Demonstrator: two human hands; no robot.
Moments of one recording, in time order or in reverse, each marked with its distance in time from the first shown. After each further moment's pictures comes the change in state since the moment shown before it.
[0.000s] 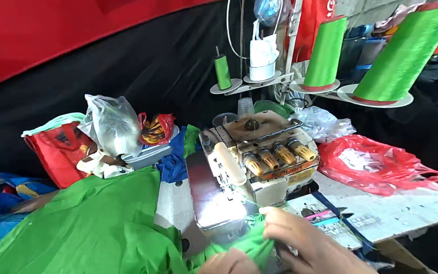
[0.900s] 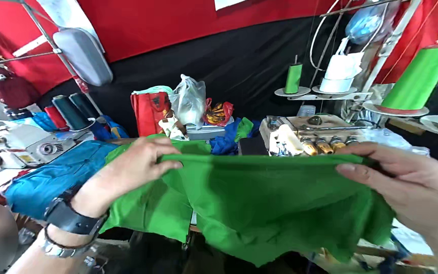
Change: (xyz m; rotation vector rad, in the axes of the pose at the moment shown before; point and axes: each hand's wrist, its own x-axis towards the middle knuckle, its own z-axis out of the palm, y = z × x) left_hand -0.118 -0.001 -0.188 0.601 0.233 -0.161; right_hand 0.081 -0.077 -0.079 0.181 0.267 0.199
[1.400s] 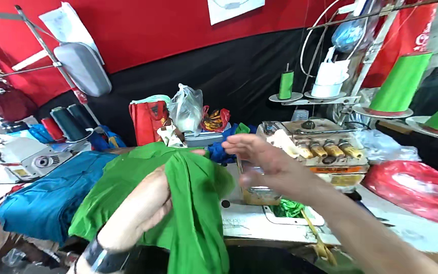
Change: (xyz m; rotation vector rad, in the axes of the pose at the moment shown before) left_hand -0.001 0.066 0.017 -1.341 0.116 -0.616; right_hand 0.055 -0.042 0.096 0.360 -0.341 0.028
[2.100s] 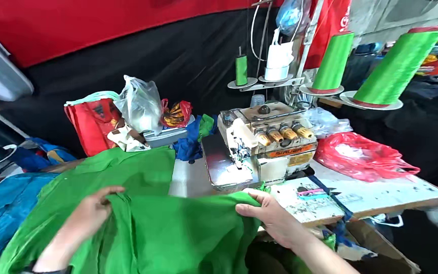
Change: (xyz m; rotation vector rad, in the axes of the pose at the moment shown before) left_hand 0.052 -0.096 -0.113 0.941 0.141 0.007; right_hand -0.114 0.085 0.017 0.576 0.362 0.651
